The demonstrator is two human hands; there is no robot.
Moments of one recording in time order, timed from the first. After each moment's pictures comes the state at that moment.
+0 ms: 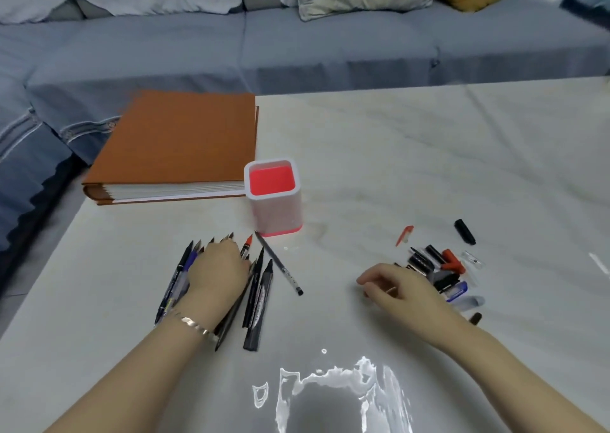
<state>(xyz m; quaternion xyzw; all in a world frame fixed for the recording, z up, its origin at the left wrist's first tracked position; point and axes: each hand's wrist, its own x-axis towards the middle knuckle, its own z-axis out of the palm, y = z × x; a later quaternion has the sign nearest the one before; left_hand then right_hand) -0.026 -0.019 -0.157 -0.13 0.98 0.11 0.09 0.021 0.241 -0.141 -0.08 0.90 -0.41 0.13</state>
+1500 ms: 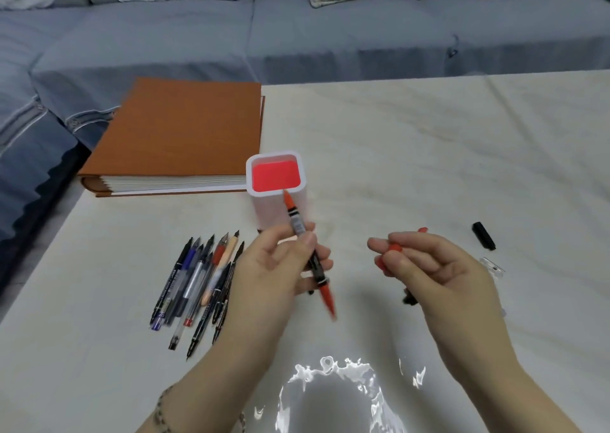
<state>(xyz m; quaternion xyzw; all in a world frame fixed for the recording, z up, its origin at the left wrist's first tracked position) 0.028 0.062 -0.082 -0.11 0.63 0.77 0.00 0.036 0.211 -0.073 0.07 0.65 -0.75 -0.02</state>
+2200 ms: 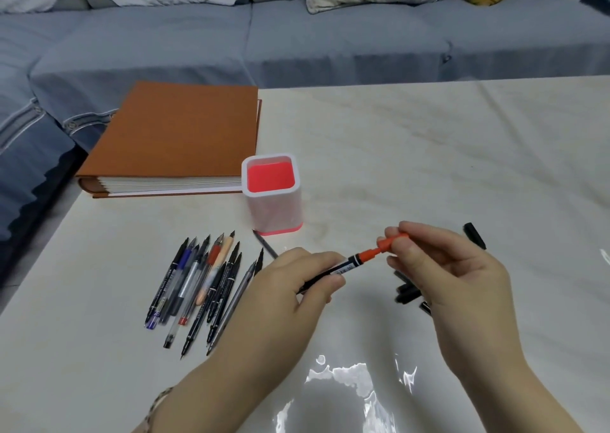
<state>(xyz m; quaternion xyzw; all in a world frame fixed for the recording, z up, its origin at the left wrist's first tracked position) 0.047 0.060 -0.084 0.10 0.86 0.50 0.01 0.041 0.216 -0.060 0.10 0.61 -0.78 -0.07</state>
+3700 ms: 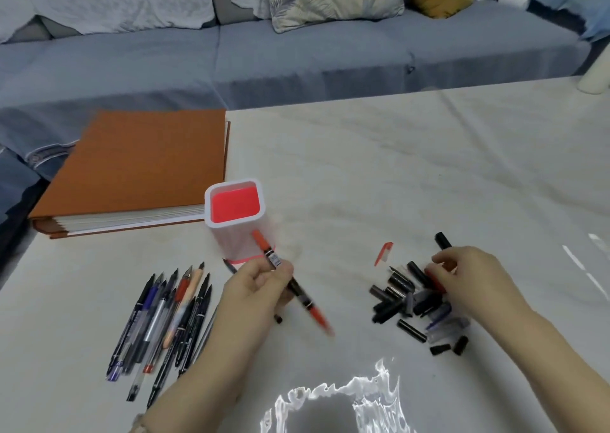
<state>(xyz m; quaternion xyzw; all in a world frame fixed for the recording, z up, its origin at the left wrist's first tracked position) 0.006 0.078 -0.105 -0.16 0.69 0.70 0.06 -0.023 0.331 -0.138 0.16 0.96 -0.22 0.04</state>
